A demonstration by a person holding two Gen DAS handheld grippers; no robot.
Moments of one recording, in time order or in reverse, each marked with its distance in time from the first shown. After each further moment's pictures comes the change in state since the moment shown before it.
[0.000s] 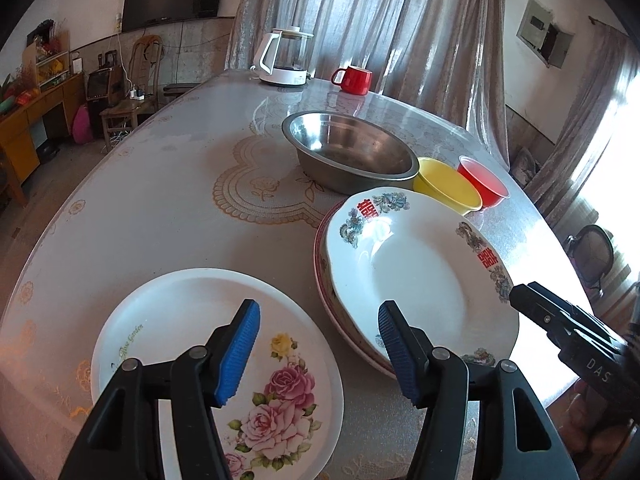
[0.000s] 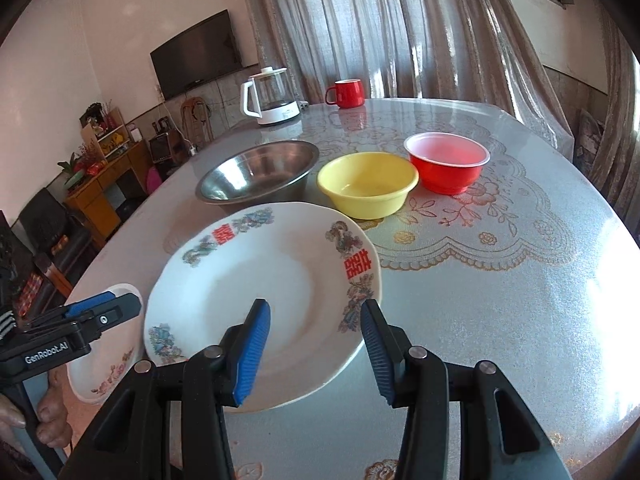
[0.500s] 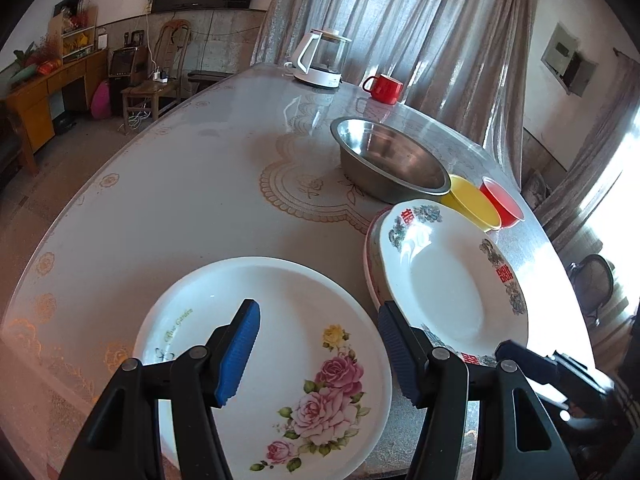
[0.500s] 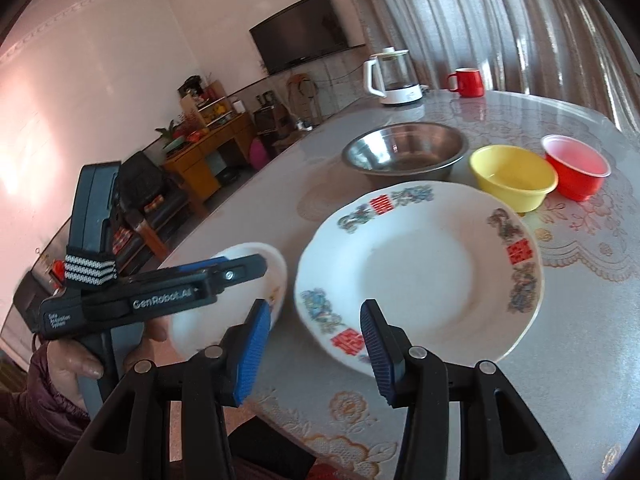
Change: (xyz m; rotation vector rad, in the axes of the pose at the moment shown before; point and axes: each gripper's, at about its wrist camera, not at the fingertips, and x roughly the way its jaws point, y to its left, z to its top) left arm -0.017 0.044 -0.004 -0.110 -0.013 0.012; right arm -0.001 0.071 -0.017 -0.145 0.095 0.378
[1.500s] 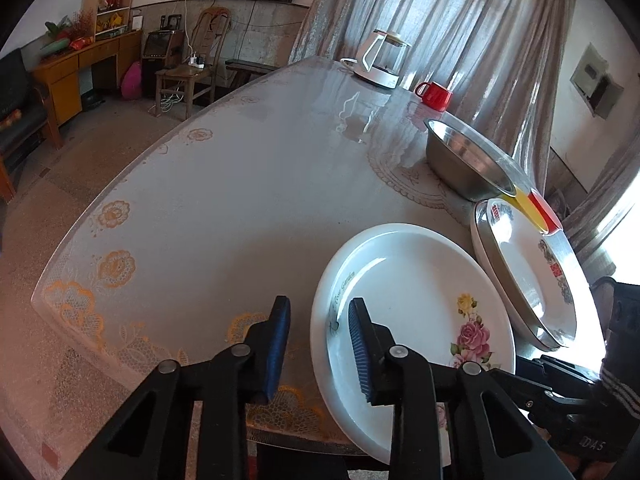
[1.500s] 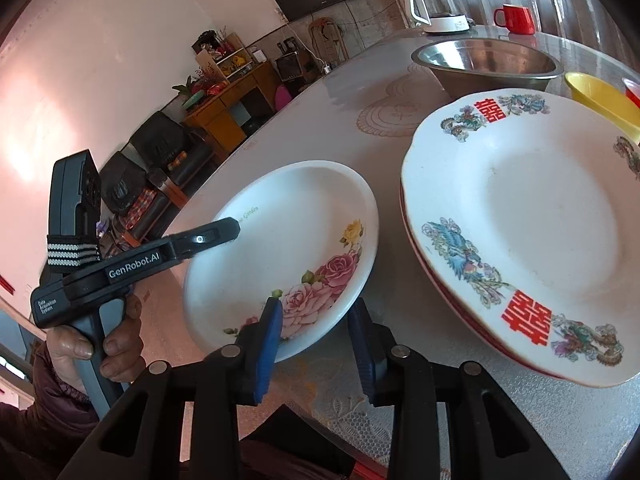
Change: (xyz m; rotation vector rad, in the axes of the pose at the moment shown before) left arm -0.004 0.093 -0.031 -0.064 0.003 0.061; right arm 0.090 0.031 -0.021 0.037 0.188 0.102
